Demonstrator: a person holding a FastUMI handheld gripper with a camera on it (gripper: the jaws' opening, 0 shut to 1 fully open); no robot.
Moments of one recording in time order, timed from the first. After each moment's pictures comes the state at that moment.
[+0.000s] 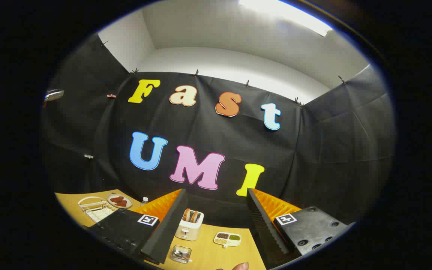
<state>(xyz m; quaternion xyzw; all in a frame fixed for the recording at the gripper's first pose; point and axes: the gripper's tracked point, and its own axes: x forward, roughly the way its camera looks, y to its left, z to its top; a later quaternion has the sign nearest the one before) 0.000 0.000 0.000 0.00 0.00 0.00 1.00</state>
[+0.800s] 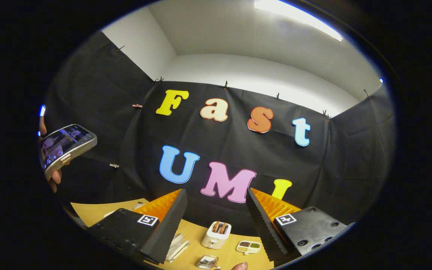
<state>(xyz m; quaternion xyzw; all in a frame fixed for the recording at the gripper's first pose) 0.003 0.118 0.088 0.00 0.00 0.10 0.99</state>
